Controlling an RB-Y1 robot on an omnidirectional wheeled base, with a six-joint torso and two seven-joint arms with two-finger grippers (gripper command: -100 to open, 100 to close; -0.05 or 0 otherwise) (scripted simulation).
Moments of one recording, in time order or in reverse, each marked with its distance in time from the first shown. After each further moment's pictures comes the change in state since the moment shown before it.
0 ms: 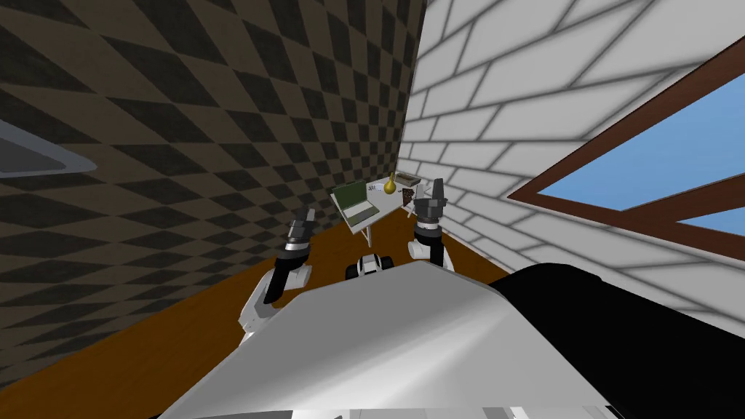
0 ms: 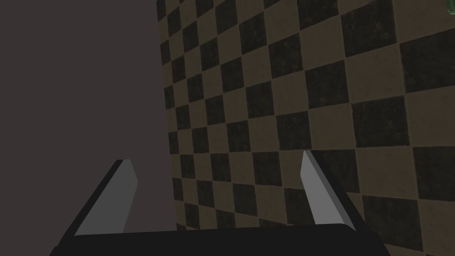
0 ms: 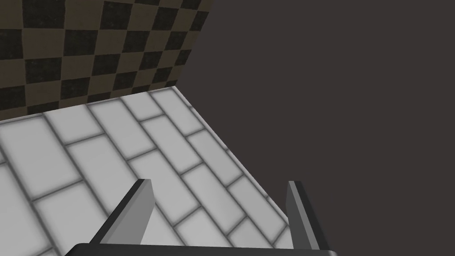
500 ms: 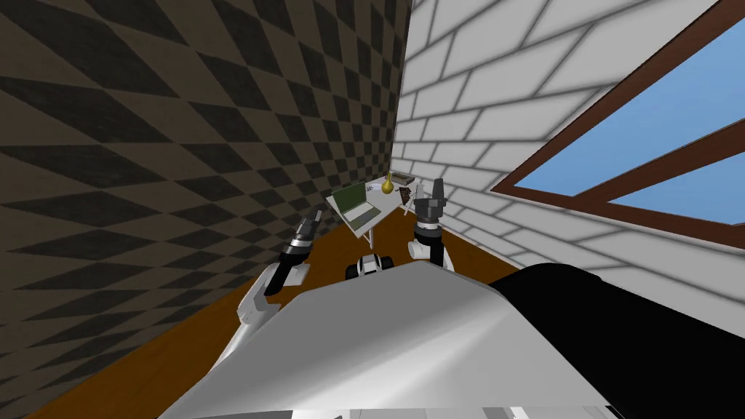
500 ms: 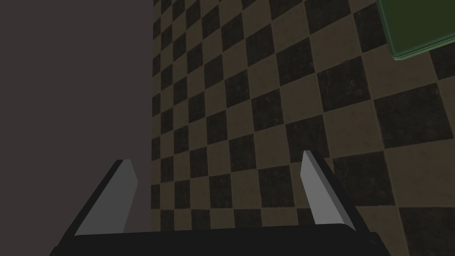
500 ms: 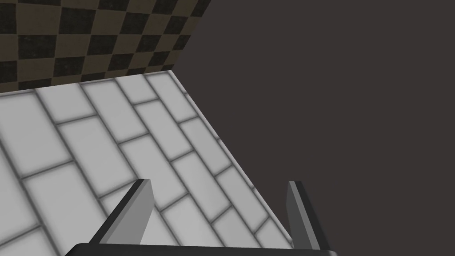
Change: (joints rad) left arm -0.055 0.129 -0.043 0.059 -0.022 0.052 0.038; right arm 0.000 0.000 0.000 0.000 0.000 0.000 0.000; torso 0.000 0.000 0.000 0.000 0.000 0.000
